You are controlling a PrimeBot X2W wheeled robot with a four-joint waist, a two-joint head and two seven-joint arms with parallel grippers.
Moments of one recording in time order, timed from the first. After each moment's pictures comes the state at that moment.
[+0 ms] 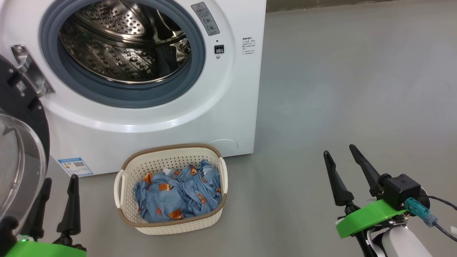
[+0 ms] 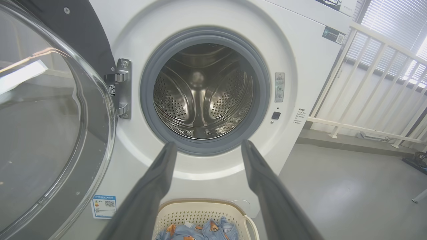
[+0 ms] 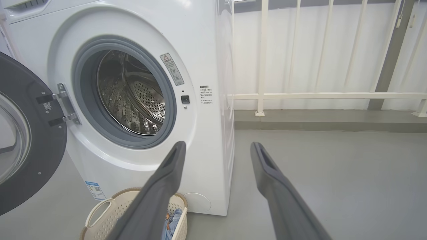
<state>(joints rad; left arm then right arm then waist) -0.09 0.38 -0.11 0.23 -0.70 -0.14 -0.26 -0.17 -0.12 0.16 0.27 0.26 0.13 -0.25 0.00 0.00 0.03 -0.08</state>
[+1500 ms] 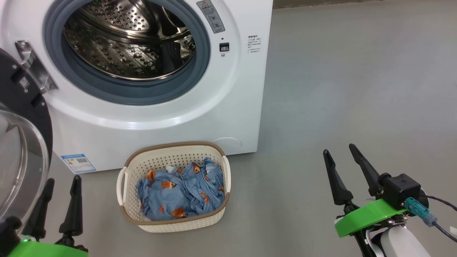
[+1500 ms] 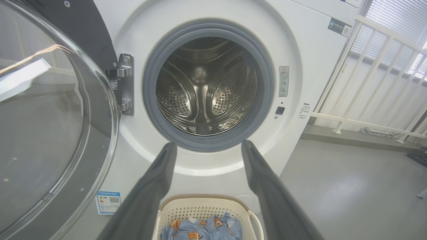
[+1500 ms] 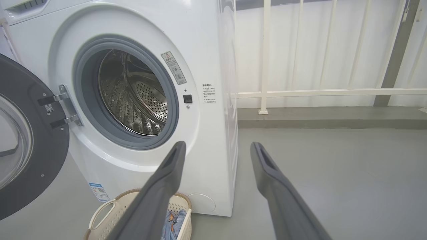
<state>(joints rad) -0.09 0.39 -0.12 0.23 -0.69 -0.14 -0.26 -0.17 -0.11 0.15 0.27 0.26 0.12 -0.25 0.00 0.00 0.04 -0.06</state>
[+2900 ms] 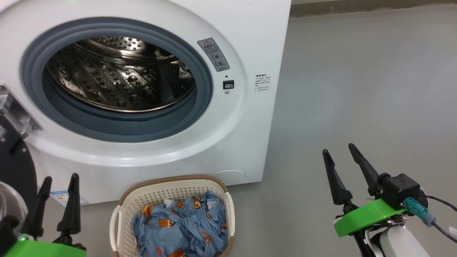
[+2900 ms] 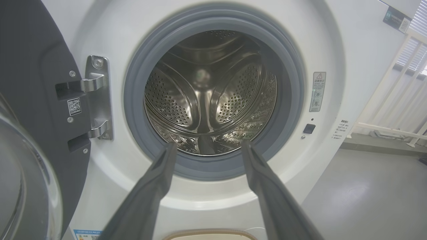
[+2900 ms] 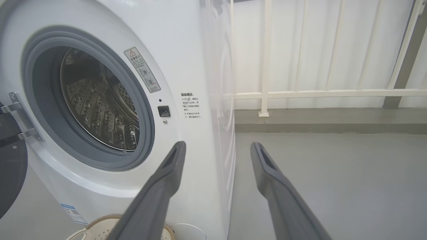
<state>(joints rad) -0.10 0.39 -0.12 0.23 -0.69 -0.14 -0.26 -0.17 -0.10 0.15 0.27 0.26 0.12 -0.25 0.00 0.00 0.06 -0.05</state>
